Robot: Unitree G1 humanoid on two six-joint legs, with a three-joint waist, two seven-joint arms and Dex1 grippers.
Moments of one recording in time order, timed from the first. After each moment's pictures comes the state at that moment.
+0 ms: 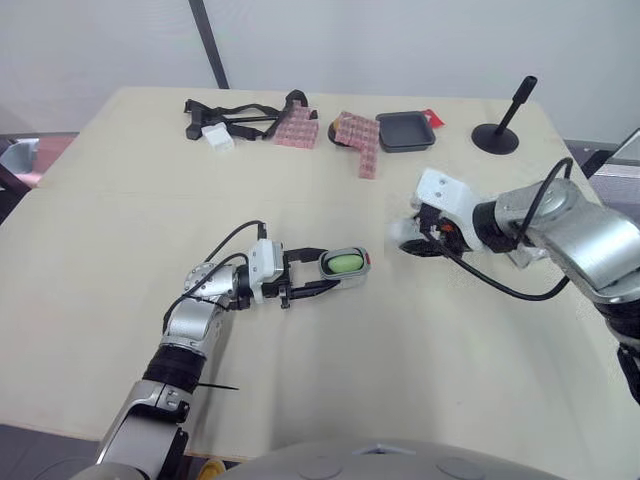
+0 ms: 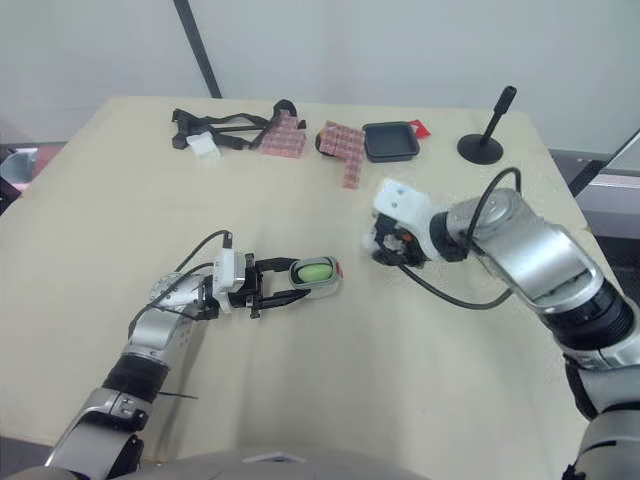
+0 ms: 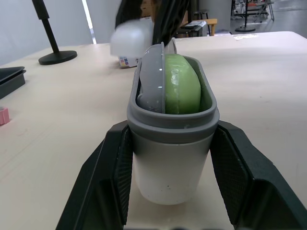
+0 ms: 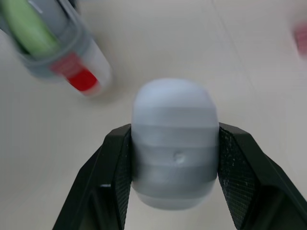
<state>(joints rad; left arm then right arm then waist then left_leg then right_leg) -0.31 0.29 -0.16 0.30 -0.31 -0.33 -1.25 -0.77 -0.83 0.31 -0.53 0.40 1.20 0.91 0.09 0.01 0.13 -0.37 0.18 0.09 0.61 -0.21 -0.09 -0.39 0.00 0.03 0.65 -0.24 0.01</state>
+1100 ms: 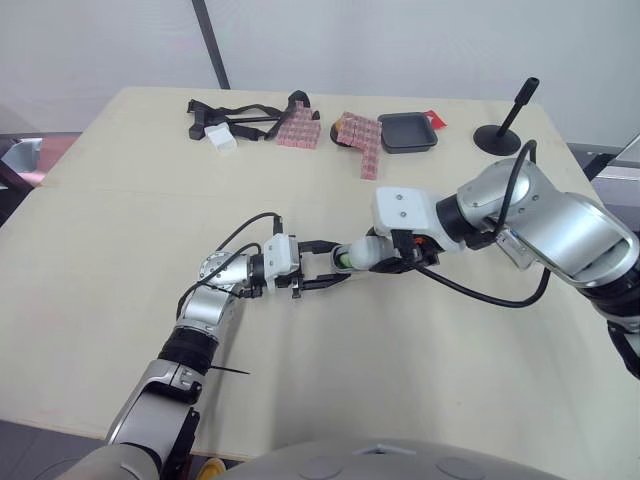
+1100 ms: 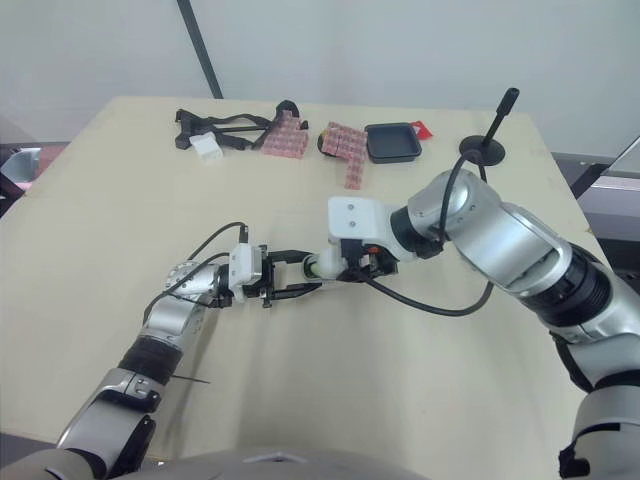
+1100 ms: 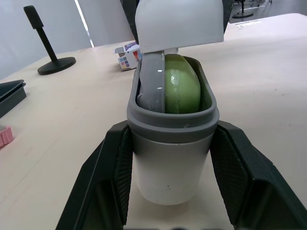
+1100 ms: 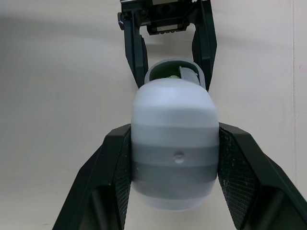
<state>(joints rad) -0.40 0.26 -0.21 0.39 -0.24 -0.42 -1.22 -0.92 -0.82 0.57 -0.46 0.33 0.92 1.14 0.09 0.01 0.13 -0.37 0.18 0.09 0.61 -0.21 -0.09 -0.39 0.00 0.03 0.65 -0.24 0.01</state>
